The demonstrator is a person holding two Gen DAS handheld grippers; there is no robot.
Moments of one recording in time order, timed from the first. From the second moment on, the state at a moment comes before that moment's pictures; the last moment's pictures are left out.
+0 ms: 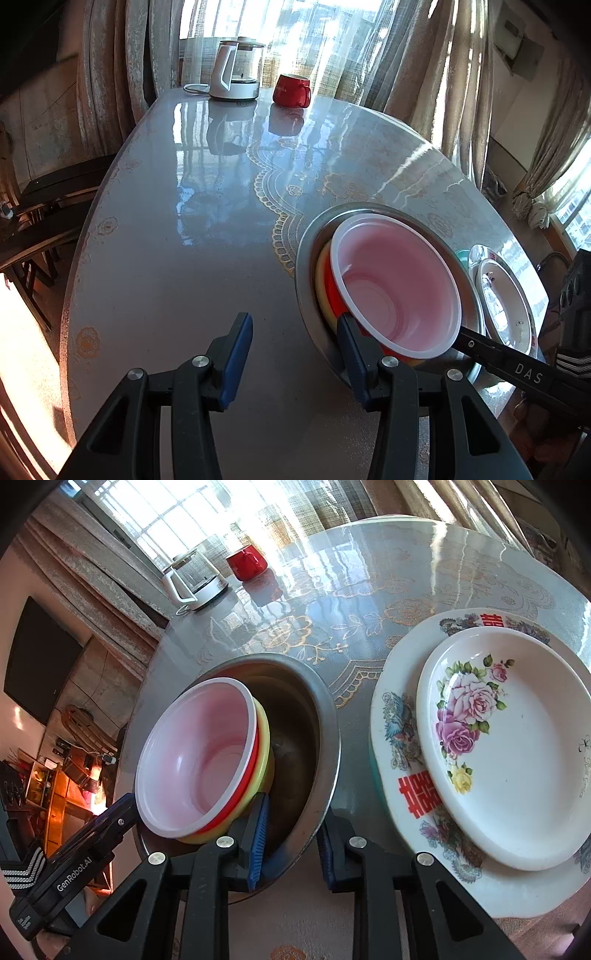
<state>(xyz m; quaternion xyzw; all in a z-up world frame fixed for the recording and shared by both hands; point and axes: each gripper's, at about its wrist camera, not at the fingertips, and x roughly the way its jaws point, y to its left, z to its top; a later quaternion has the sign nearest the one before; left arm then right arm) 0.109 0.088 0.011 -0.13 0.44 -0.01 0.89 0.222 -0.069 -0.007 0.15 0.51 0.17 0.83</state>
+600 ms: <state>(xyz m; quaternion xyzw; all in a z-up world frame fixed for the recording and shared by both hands) 0.098 0.092 0.006 -0.25 0.47 -0.06 0.84 0.232 -0.059 -0.011 0.14 0.52 0.17 0.83</state>
